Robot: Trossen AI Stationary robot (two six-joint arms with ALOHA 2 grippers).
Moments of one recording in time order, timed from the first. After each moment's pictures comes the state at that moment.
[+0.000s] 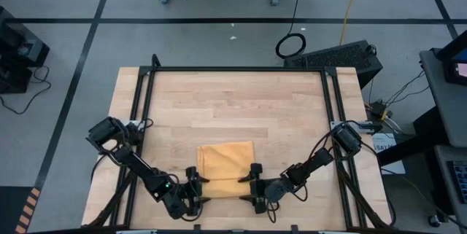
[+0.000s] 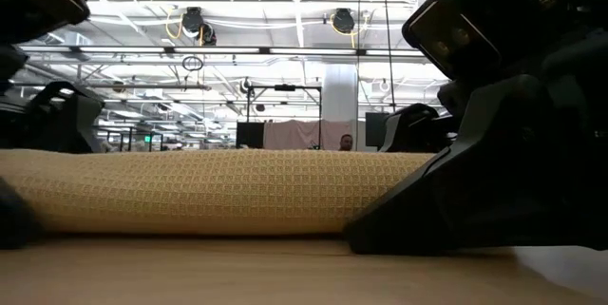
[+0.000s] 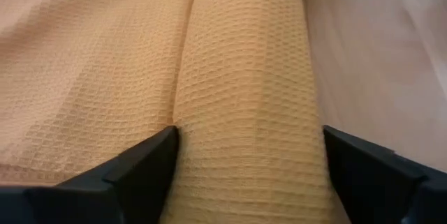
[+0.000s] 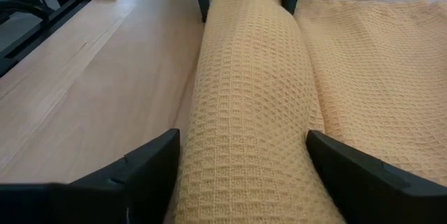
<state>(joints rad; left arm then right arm) -0.83 1.89 0.80 0.16 -0.65 -0.69 0.60 2.13 0.88 0.71 0.47 0.25</state>
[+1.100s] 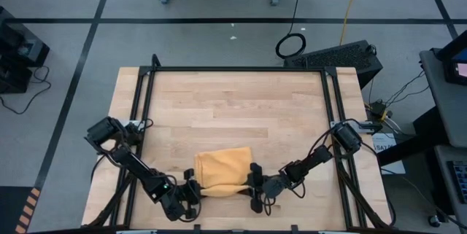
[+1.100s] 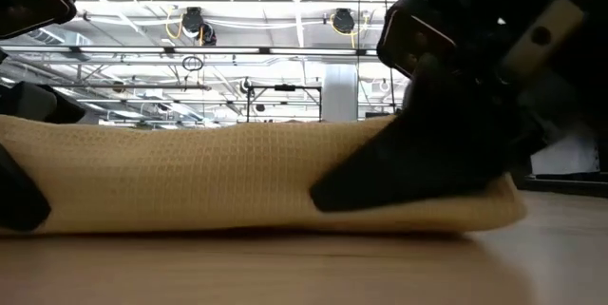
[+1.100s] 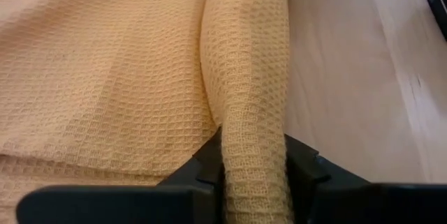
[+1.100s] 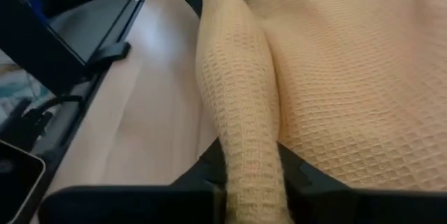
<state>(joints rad) -0.86 1.88 0.80 0.17 -0.63 -0.81 0.57 2.13 0.88 0.76 0.34 0.61</state>
